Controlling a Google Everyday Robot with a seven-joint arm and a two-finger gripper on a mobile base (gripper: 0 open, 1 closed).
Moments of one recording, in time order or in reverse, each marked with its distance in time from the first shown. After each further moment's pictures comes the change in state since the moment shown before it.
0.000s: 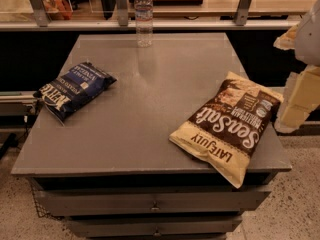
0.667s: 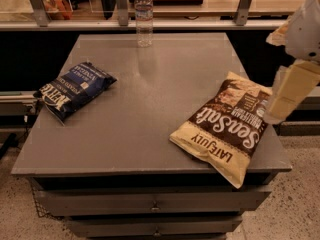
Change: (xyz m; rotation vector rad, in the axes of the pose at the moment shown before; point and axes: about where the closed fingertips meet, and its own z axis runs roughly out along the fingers) arm -0.015 -0.014 0.008 0.009 -0.048 0.010
